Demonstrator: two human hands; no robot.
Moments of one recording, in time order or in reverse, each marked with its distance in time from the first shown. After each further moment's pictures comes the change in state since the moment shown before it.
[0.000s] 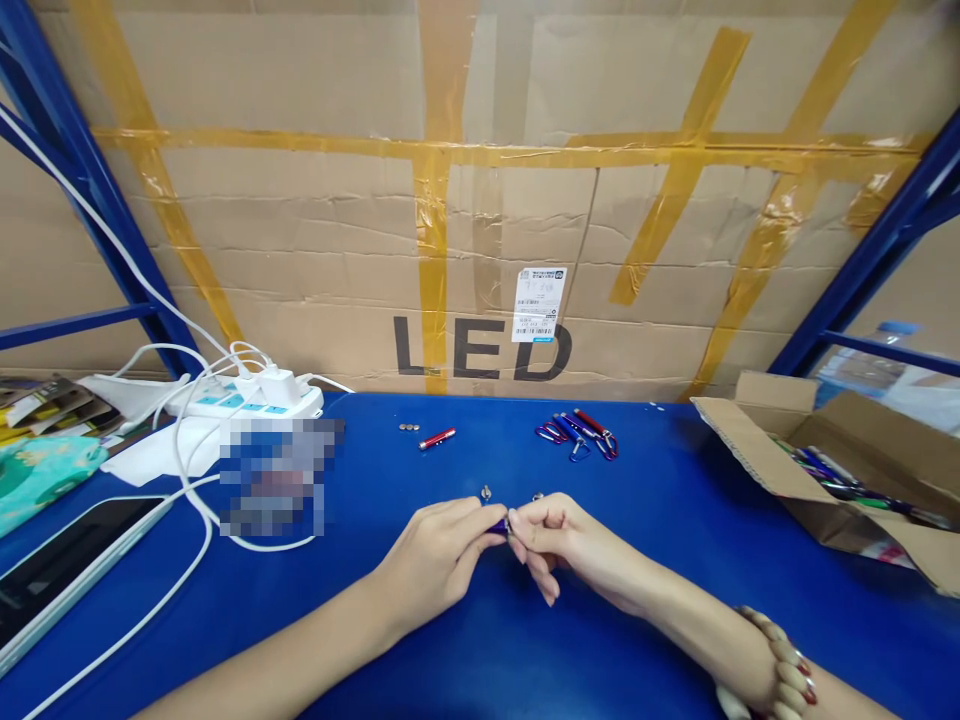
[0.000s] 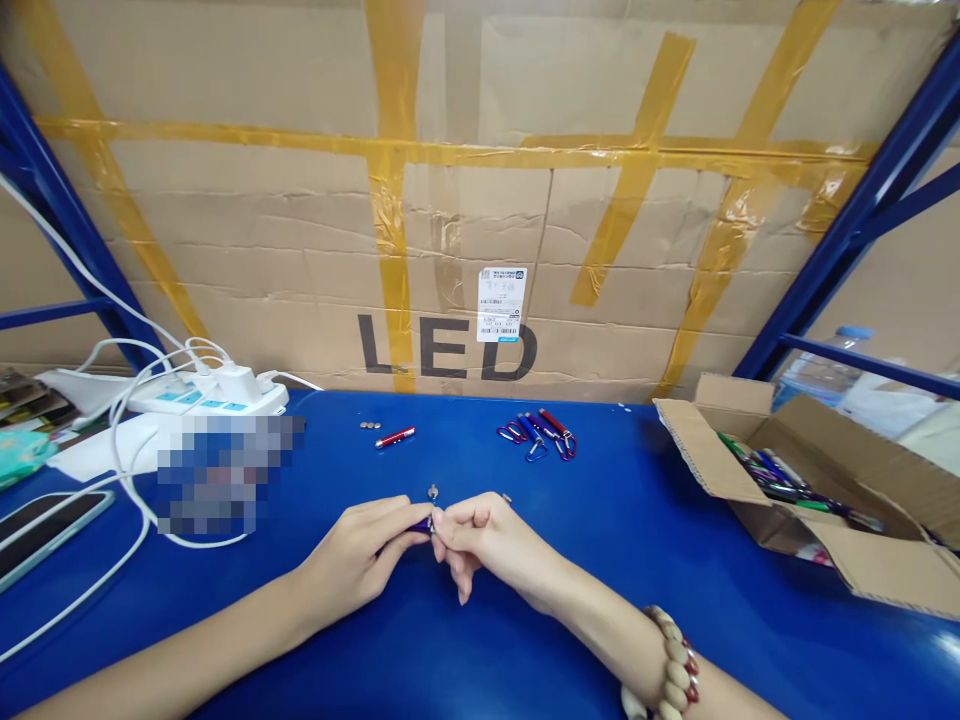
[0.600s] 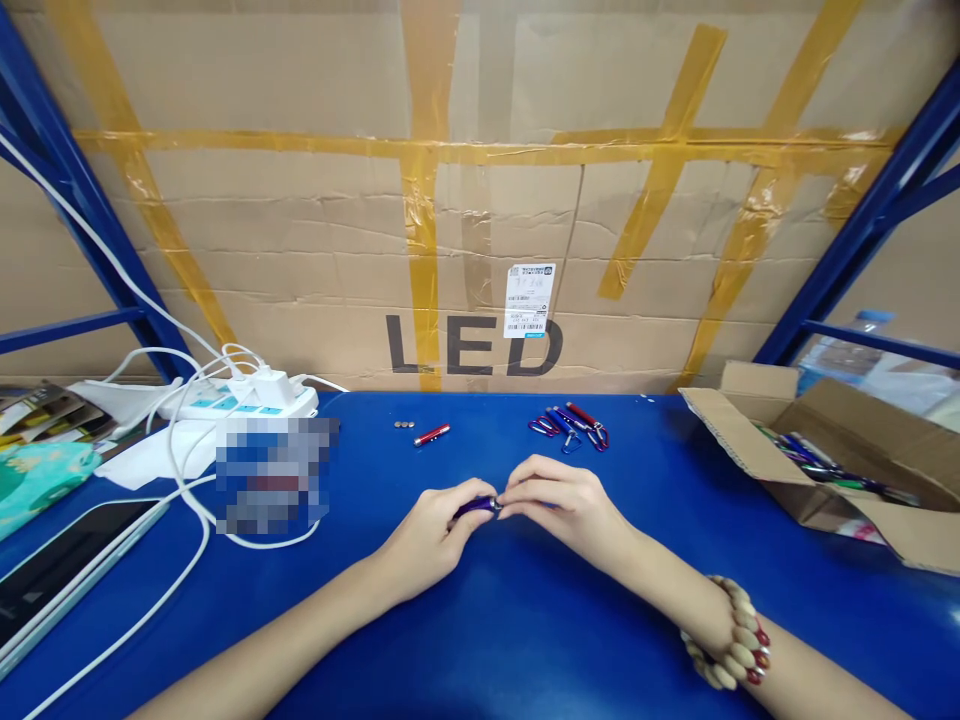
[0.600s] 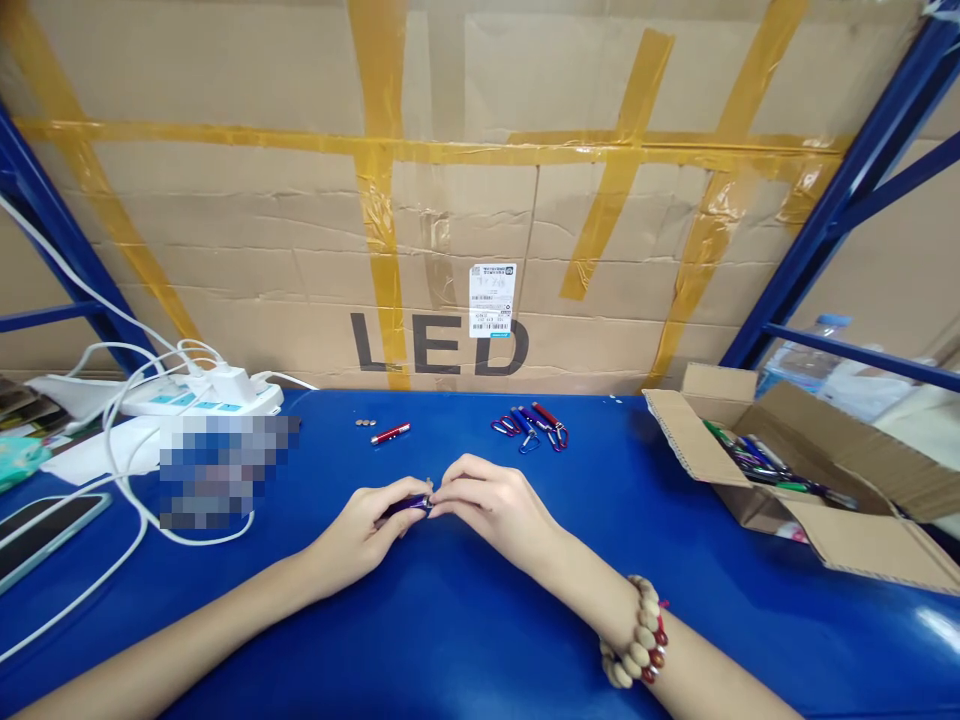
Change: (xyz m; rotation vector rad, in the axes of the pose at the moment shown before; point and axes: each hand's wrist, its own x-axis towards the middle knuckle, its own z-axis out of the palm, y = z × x) left_hand 0.013 0.000 -0.005 -0.179 -0.113 -0.249; right_hand 0.003 0.002 -0.024 -0.921 0.290 -0.871
